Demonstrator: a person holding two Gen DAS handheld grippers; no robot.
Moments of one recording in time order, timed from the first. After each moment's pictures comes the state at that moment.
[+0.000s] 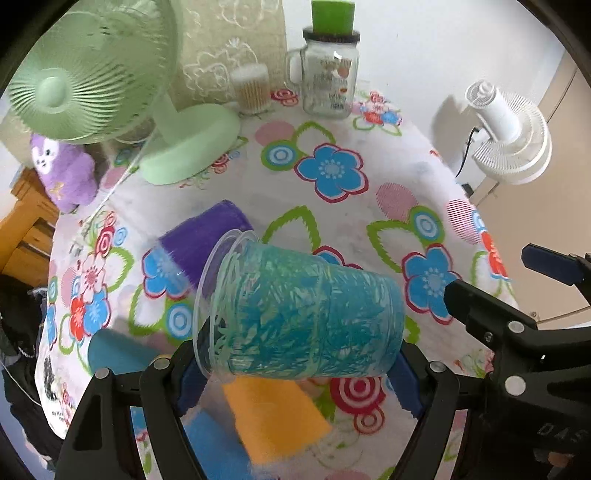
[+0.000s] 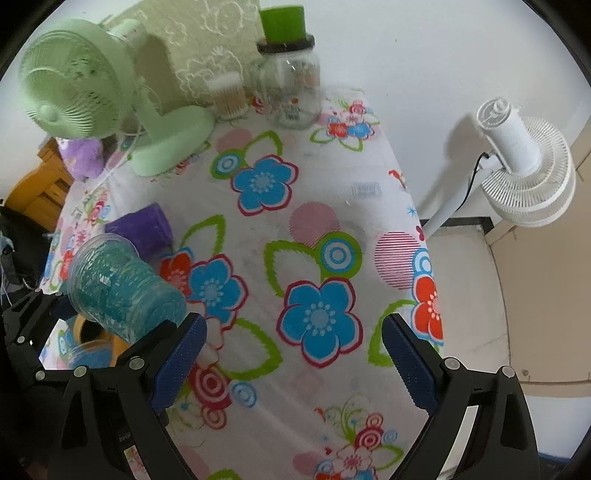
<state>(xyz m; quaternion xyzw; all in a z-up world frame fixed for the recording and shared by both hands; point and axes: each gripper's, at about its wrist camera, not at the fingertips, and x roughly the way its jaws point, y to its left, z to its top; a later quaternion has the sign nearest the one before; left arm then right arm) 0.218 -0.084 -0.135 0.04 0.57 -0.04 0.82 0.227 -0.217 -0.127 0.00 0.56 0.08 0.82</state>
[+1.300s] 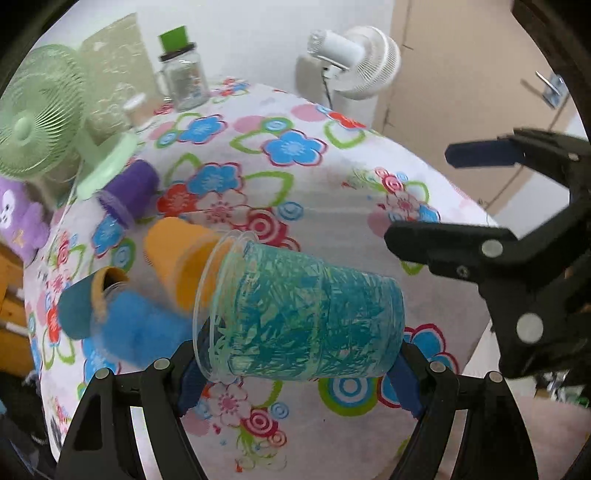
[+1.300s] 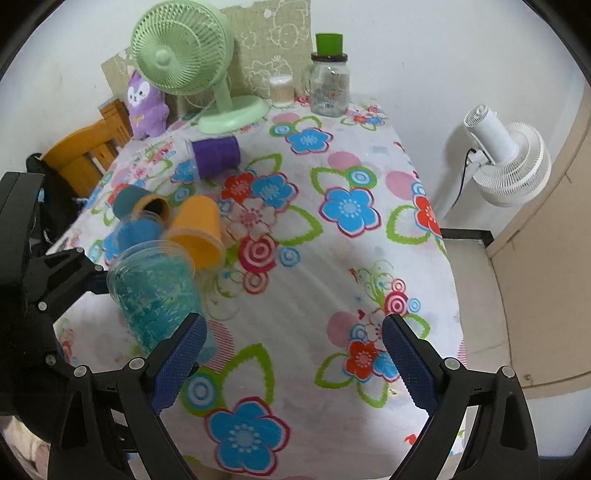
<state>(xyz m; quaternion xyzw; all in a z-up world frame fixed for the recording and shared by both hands) 0.048 -0.101 -0.157 0.18 0.52 -0.25 0.80 0.052 -0.215 -0.131 -0.03 0.51 0.11 0.85</state>
